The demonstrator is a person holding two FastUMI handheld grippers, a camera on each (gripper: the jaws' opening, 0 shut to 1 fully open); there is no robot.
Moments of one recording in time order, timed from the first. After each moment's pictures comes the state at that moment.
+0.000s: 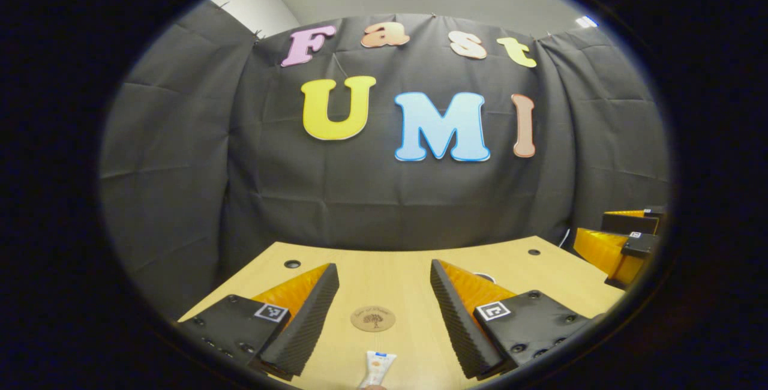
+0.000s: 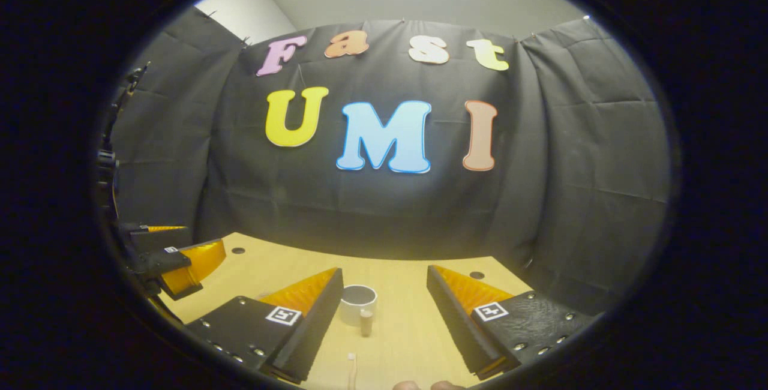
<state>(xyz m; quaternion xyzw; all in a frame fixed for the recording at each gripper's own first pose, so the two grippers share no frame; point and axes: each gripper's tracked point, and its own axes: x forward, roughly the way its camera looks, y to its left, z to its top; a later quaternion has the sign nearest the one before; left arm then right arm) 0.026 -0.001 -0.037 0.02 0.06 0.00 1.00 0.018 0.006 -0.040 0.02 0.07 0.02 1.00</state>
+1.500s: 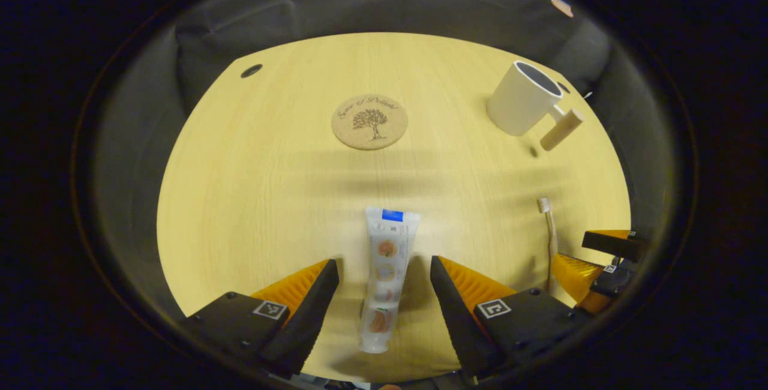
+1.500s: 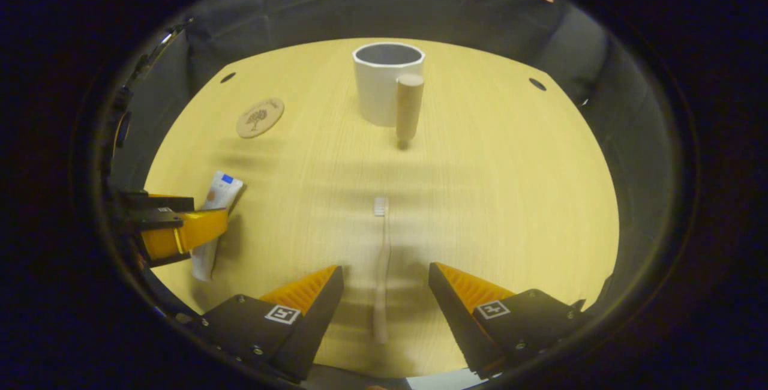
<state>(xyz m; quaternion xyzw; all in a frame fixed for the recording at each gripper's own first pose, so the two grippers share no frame) -0.013 0.031 -0.292 0.00 0.57 0.00 0.82 -0.037 0.064 -0.287 0.01 0.57 0.09 0.82</state>
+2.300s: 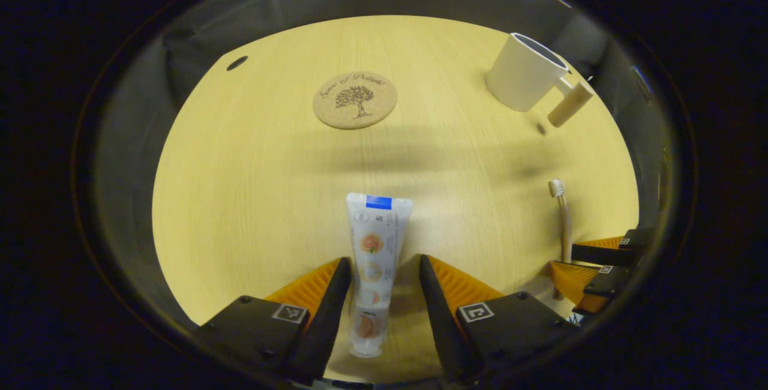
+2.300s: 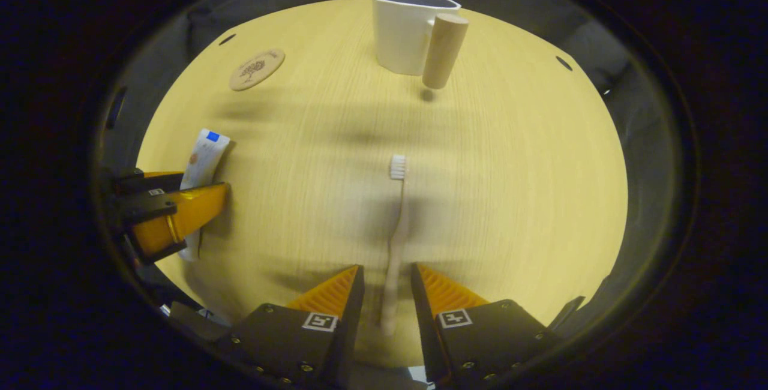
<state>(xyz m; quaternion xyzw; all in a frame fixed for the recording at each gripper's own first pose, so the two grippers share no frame) -0.013 0.017 -0.315 0.02 0.59 0.01 0.81 -0.050 0.075 -0.308 -0.01 0.64 0.11 0.76</state>
